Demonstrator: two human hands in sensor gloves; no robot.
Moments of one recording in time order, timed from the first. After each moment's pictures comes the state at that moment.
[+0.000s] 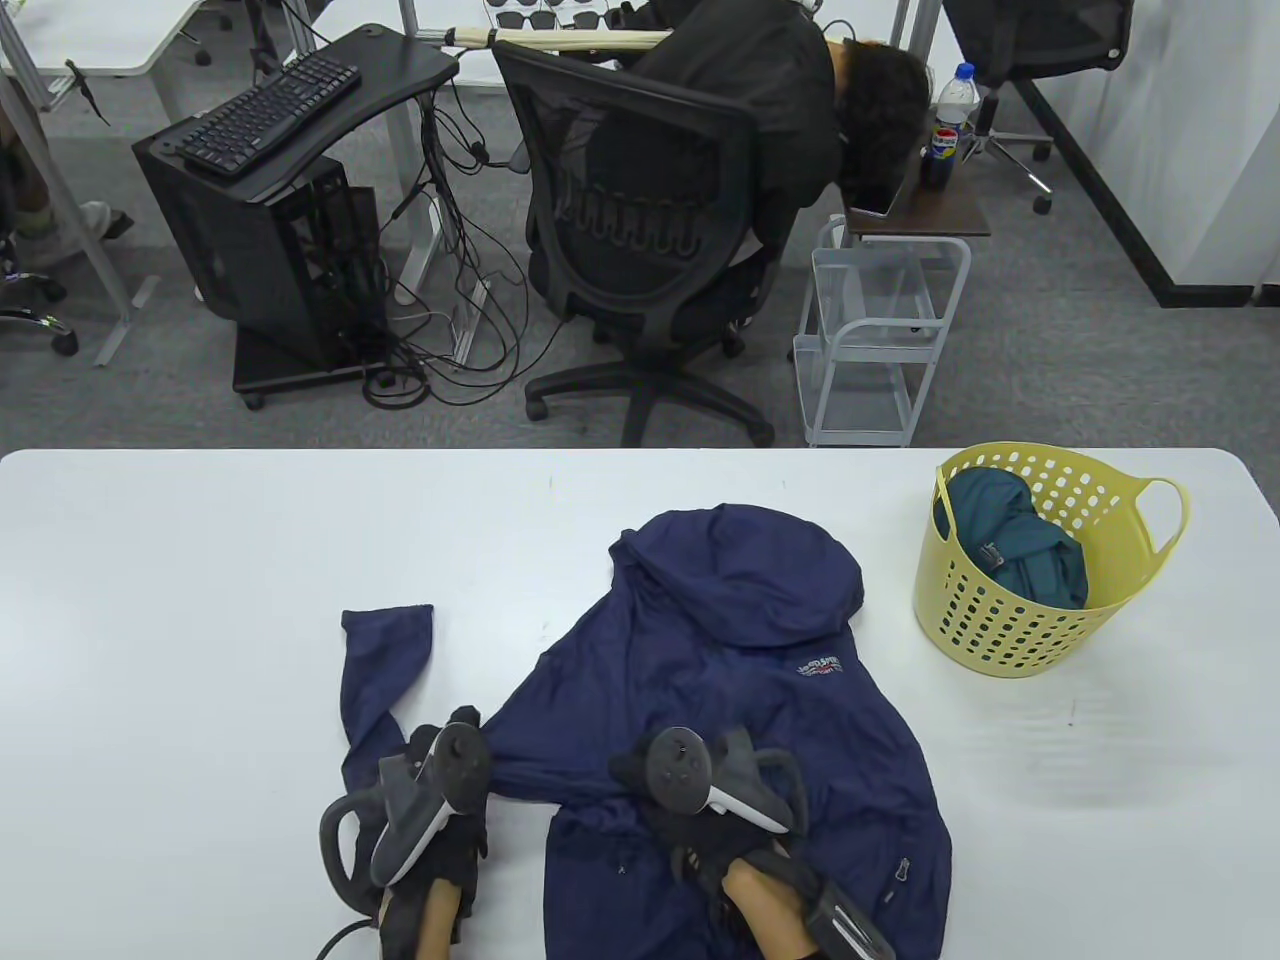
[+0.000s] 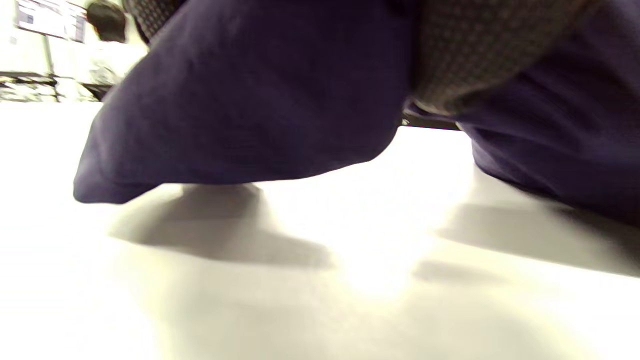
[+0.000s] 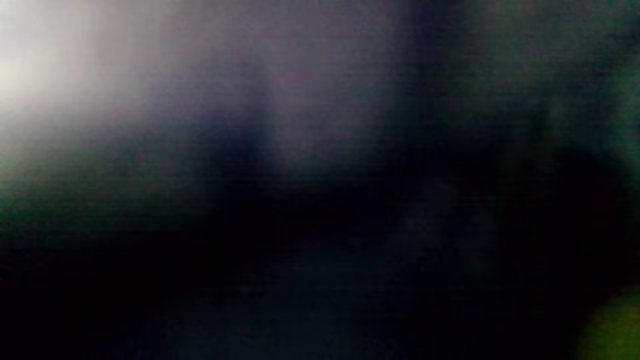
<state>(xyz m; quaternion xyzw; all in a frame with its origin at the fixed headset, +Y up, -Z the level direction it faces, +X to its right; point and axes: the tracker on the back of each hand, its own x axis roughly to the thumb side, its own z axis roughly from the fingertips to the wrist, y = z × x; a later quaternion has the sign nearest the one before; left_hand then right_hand) -0.216 -0.747 -0.300 0.00 0.12 0.03 0.99 0.040 -0.787 -0.322 0.15 0.15 0.97 0.11</state>
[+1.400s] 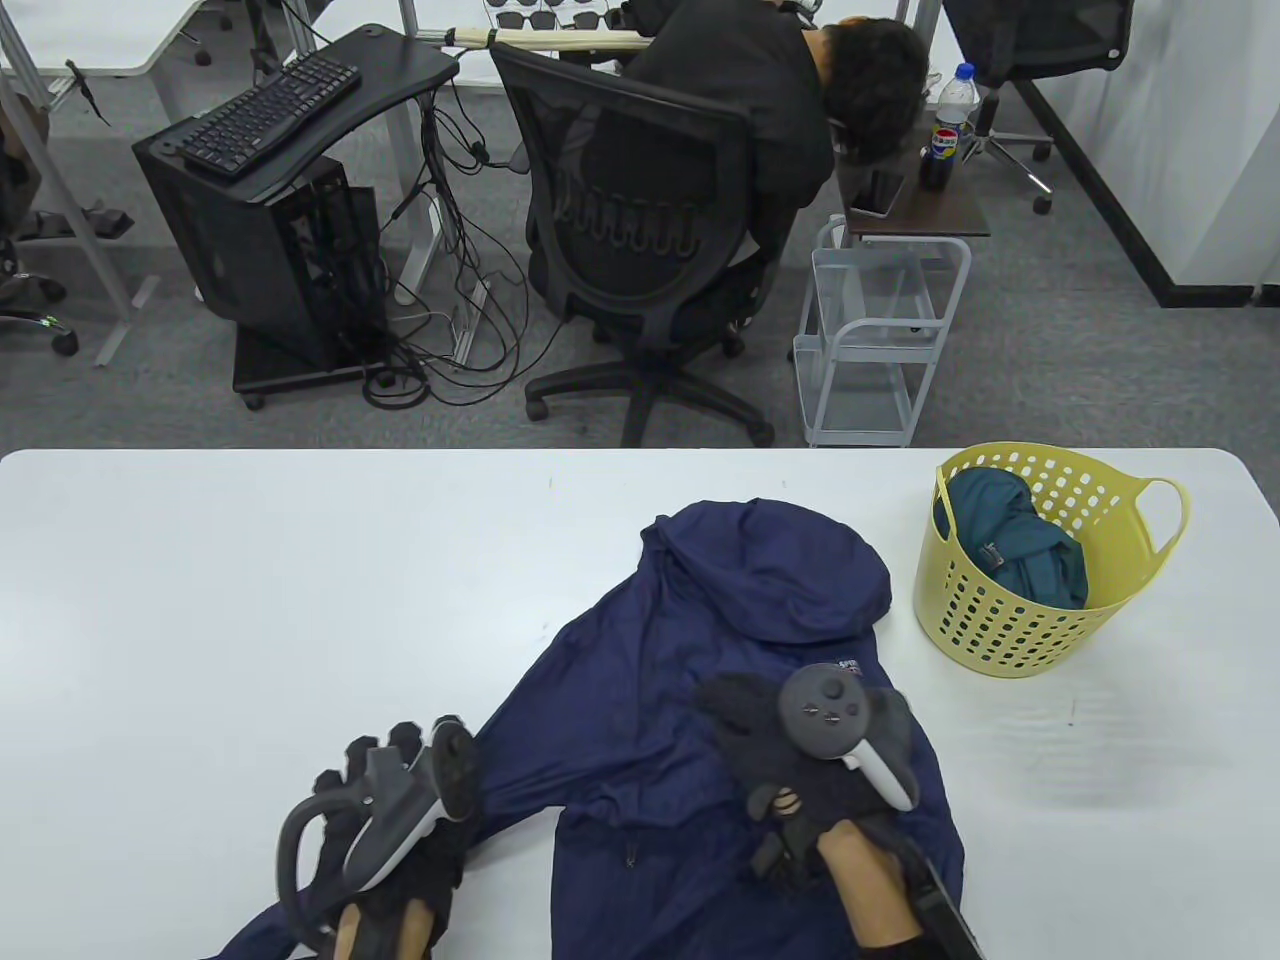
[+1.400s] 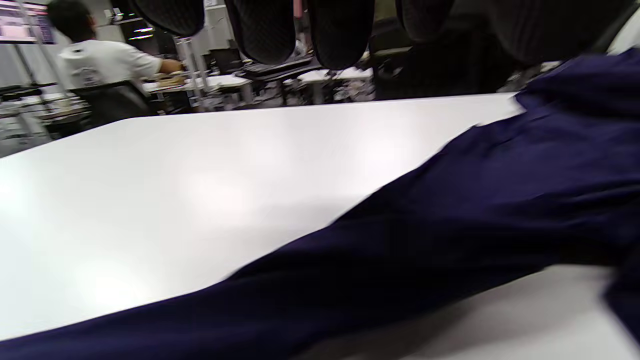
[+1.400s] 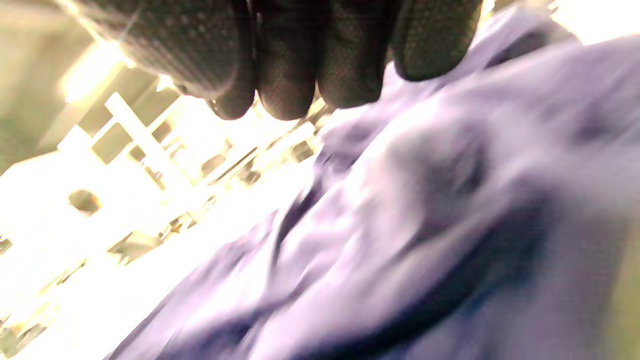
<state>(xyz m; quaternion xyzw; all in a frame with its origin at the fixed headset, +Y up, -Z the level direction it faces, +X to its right) -0.186 -0.675 -0.276 -0.09 0.06 -0.02 0.99 0.160 -0.699 -0.329 0.03 0.00 0.94 0.33</state>
